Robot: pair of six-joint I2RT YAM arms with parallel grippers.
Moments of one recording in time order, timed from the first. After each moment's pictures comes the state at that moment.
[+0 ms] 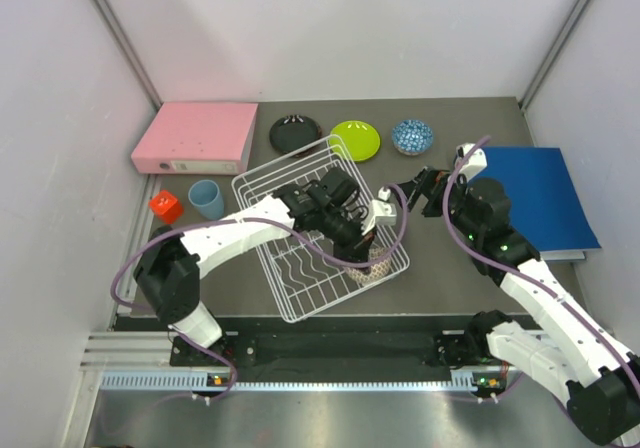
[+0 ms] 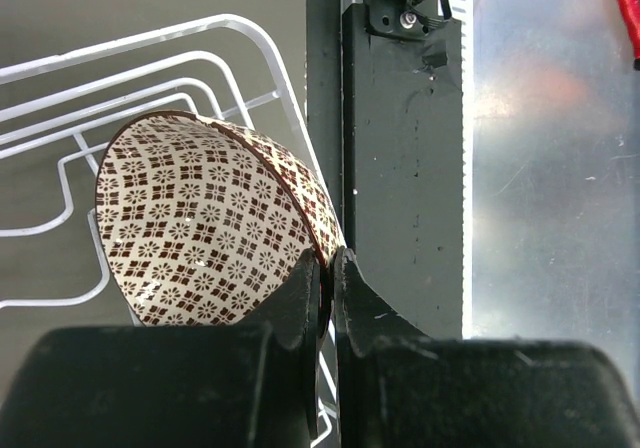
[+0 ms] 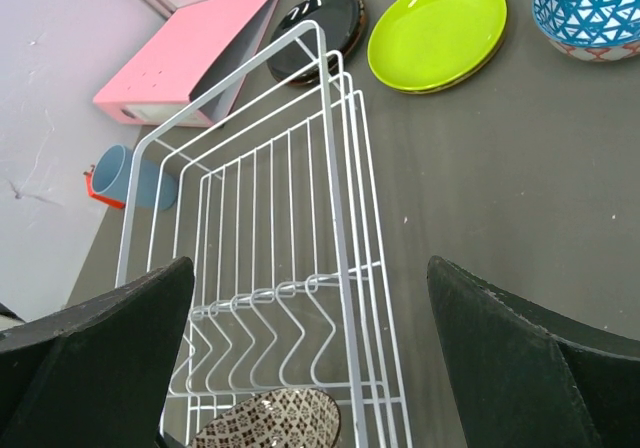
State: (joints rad) left arm -0.88 1.62 1.29 -0.63 0.77 0.24; right arm 0.43 0.84 0.69 -0.05 -0.08 0.54
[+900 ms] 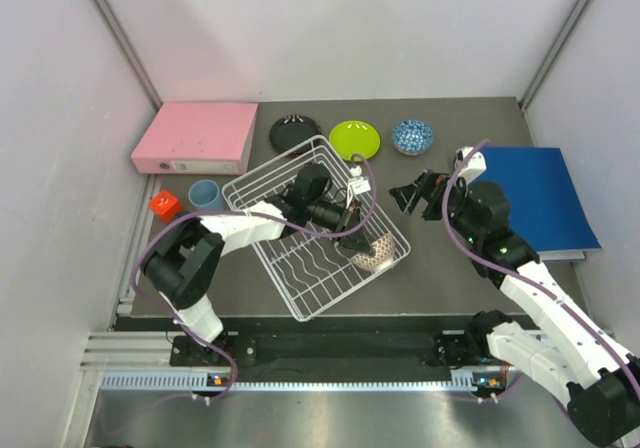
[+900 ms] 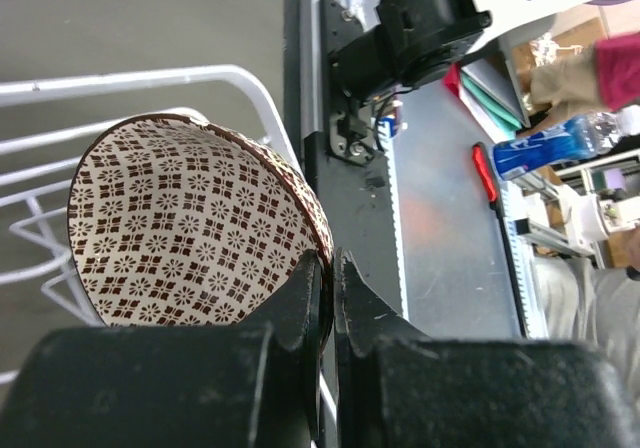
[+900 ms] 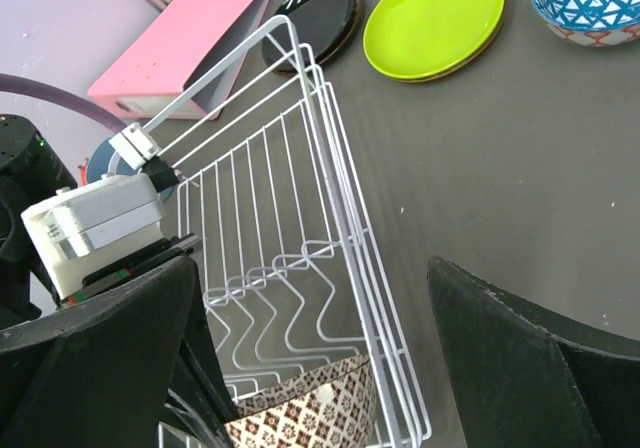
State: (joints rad) left arm -0.70 1.70 1.00 0.16 1.12 -0.31; right arm 0.43 0.83 0.67 -0.05 -0.08 0.55
